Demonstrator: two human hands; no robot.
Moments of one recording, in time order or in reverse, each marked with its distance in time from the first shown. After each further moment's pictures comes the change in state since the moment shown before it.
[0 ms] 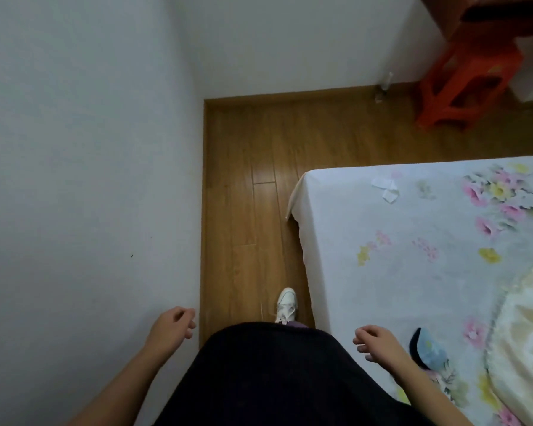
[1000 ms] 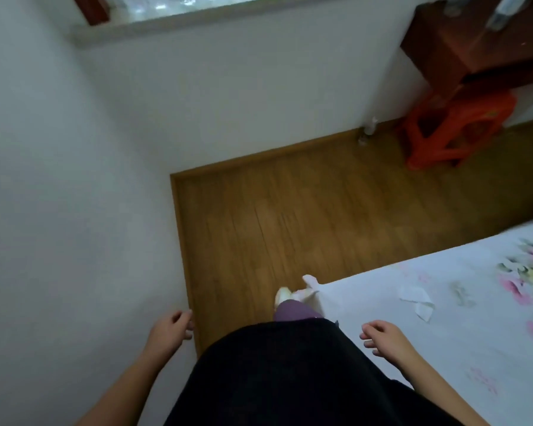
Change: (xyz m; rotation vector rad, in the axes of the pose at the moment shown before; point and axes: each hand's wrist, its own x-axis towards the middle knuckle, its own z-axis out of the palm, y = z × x) left_hand 0.372 0.422 -0.121 0.126 -0.064 0.035; right_hand 0.247 -0.432 -0.089 0.120 0.115 0.074
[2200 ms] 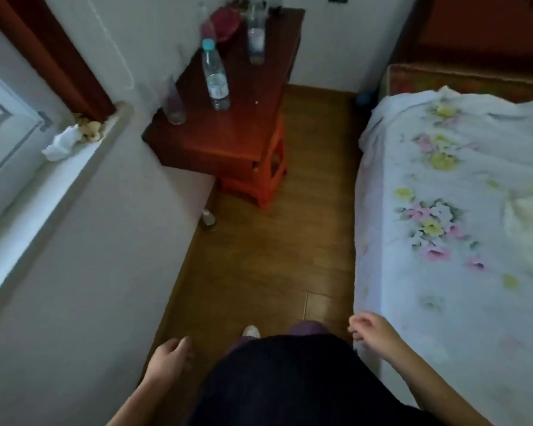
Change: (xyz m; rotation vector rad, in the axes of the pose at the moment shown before) left_hand 0.309 0.717 0.185 0.687 -0.459 0.437; right_hand 0.232 -0.267 -0.222 0.726 0.436 0.303
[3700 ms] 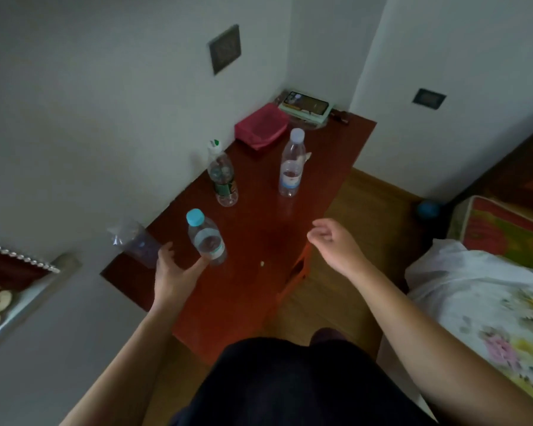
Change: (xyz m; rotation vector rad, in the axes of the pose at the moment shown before) left_hand 0.258 0.611 -0.014 -0.298 0.499 0.272; right_hand 0.372 -0.635 -0.242 -0.163 -0.044 -0.673
